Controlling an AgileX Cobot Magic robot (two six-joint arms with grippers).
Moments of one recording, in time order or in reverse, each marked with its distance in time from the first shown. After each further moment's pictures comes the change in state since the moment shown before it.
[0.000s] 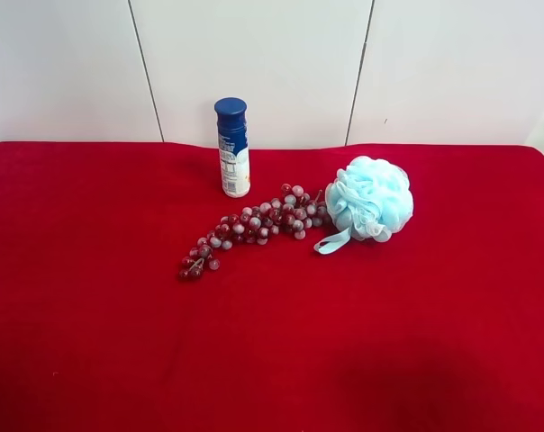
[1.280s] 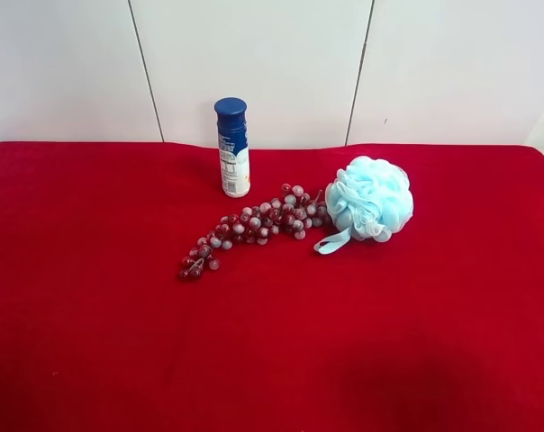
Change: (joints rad) left arm 0.000 0.000 0.000 0.000 0.000 0.001; right arm 0.000 0.001 0.000 0.000 0.000 0.000
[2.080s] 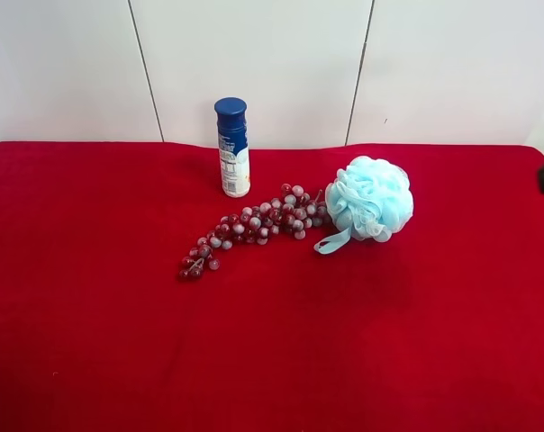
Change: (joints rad) left arm 0.000 0.000 0.000 0.000 0.000 0.000; right arm -0.001 0.864 -0.397 0.042 -0.039 -0.076
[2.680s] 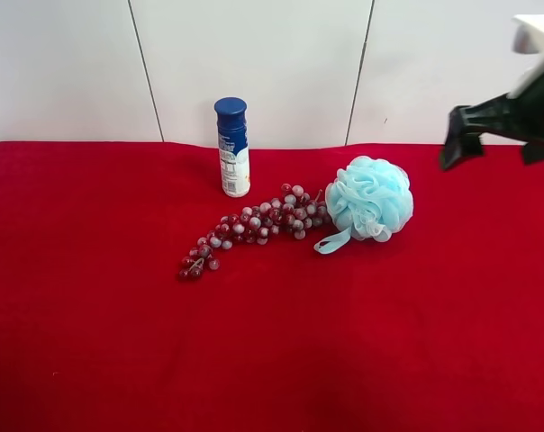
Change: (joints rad) left arm 0.000 0.000 0.000 0.000 0.000 0.000; right arm 0.013 0.555 -0.156 -0.042 -0.250 0.022
